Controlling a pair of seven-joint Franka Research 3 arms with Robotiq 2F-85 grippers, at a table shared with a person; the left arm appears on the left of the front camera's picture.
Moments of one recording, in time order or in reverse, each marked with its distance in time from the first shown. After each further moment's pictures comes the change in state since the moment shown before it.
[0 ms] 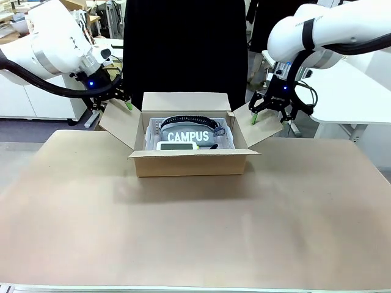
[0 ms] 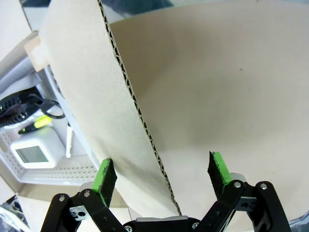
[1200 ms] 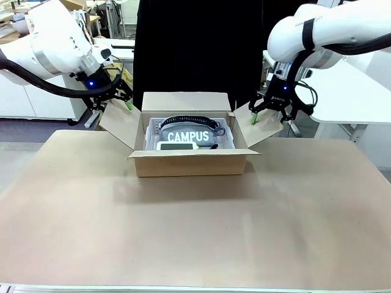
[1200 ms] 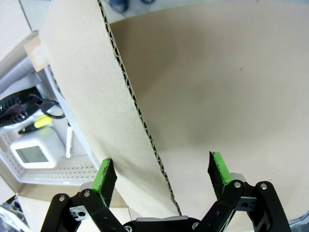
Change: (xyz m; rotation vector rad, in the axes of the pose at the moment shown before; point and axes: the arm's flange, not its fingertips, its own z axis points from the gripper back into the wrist) left arm 0.000 0.000 0.000 0.000 0.000 0.000; right arm 0.000 0.000 0.000 0.000 0.000 0.000
